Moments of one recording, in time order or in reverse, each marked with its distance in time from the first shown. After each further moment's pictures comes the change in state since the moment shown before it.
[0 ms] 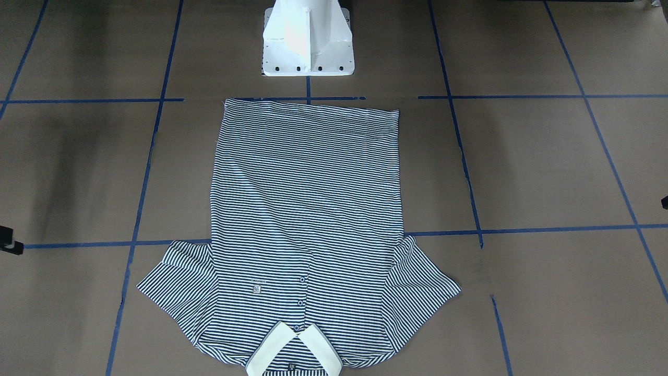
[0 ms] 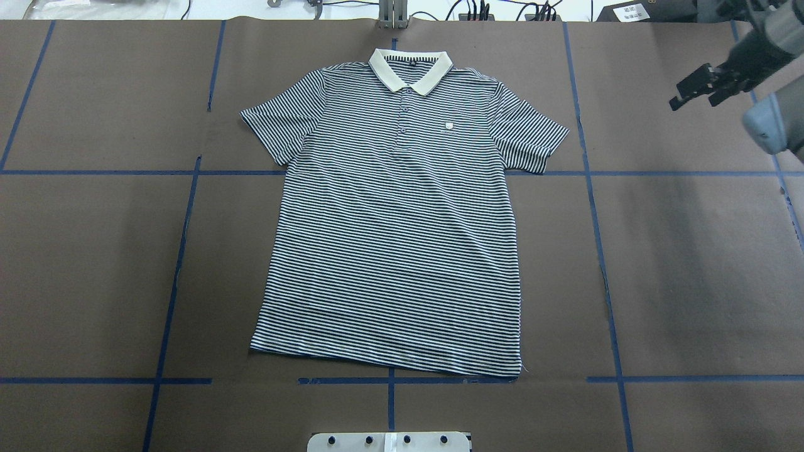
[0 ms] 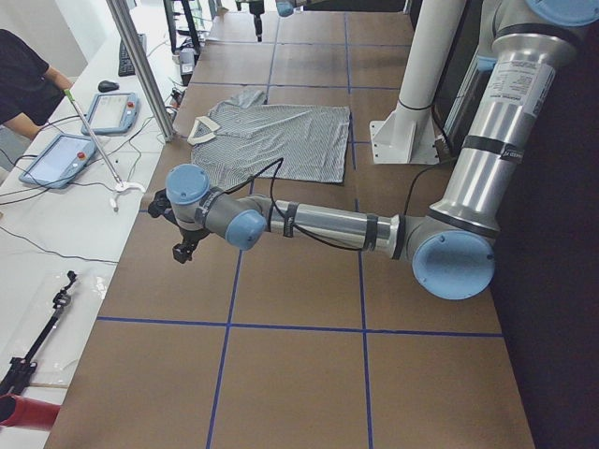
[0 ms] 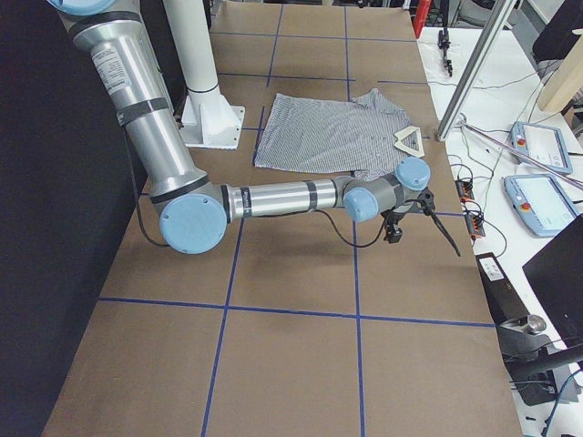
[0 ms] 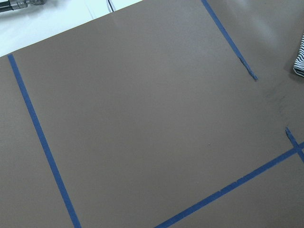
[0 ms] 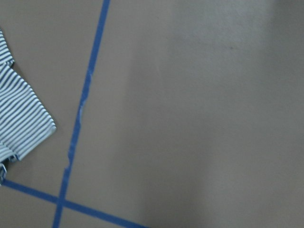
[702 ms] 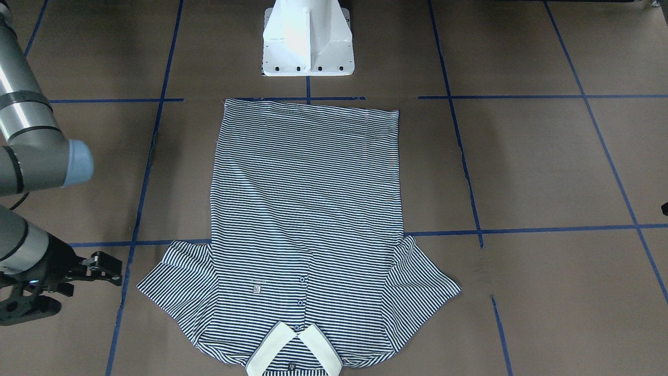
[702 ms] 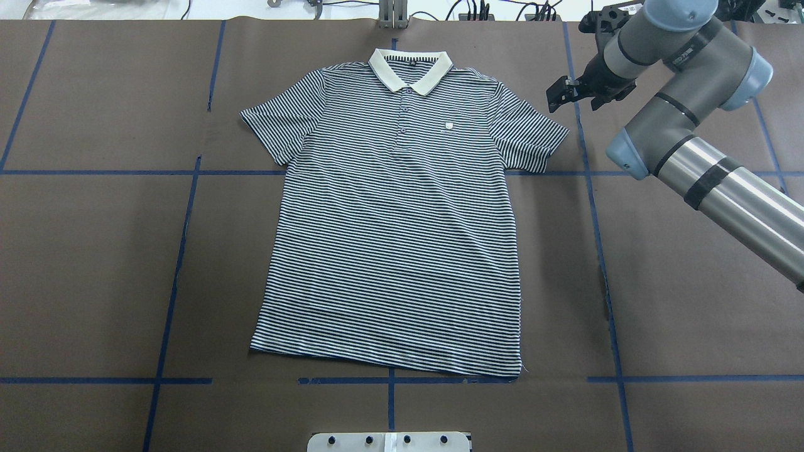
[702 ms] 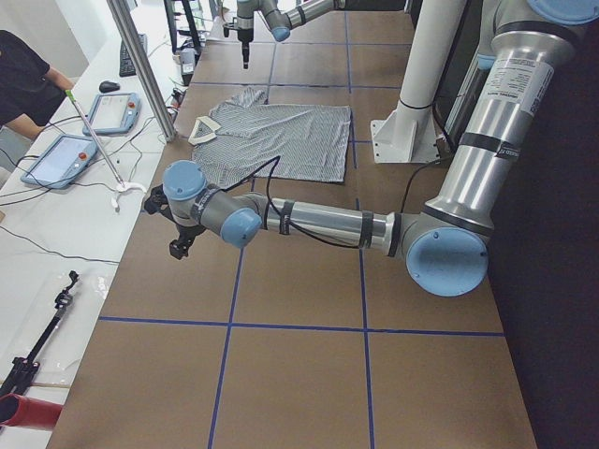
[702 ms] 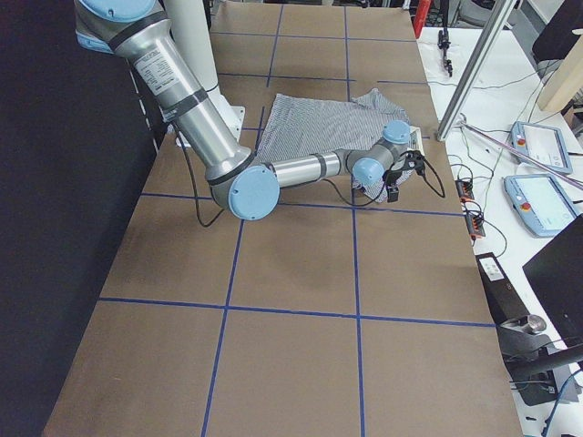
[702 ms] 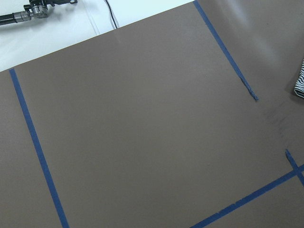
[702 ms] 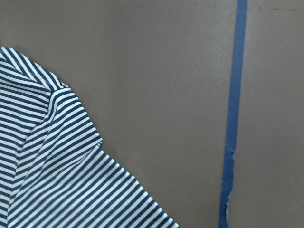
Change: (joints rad) left arm 0.001 -0.013 0.001 -0.018 0.003 -0.066; right arm -0.240 0.191 -0.161 0.222 -0.265 0.407
